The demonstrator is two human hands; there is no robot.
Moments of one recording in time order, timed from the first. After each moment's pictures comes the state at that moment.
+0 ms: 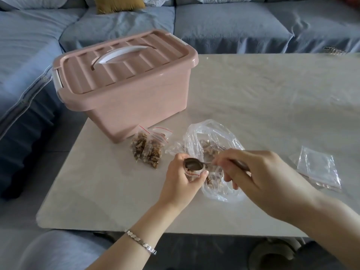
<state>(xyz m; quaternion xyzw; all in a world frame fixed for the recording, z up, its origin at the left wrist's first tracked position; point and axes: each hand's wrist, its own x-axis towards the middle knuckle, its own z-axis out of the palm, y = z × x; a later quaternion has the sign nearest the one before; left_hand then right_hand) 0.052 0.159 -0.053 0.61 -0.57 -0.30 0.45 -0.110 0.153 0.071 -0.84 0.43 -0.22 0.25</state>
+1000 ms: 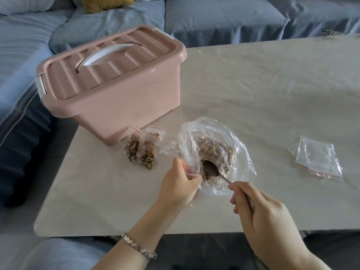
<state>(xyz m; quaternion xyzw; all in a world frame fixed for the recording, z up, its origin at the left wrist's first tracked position) 0.041 0.155 -0.030 0.74 -0.52 -0.34 0.23 -0.126 0.202 -0.009 -0.77 0.52 -0.35 0.15</state>
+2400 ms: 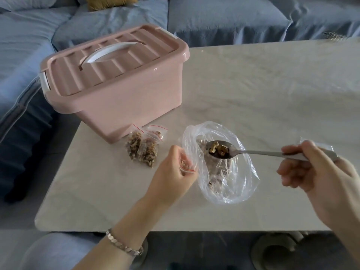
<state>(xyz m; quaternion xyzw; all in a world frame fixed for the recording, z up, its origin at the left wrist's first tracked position) 0.061 0.158 -0.017 0.65 -0.61 -0.31 0.33 -0.170 0.155 0.049 -0.37 0.55 -0.52 0.53</state>
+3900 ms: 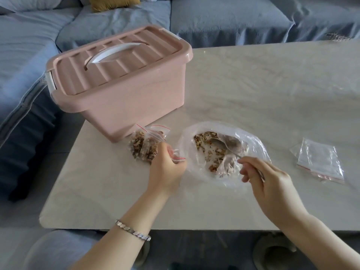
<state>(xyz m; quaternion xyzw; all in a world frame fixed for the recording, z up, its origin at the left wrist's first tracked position) 0.066 0.142 -0.026 0.76 -0.47 -0.29 0.35 -0.146 0.157 -0.022 -0.76 0.50 -0.37 0.19</state>
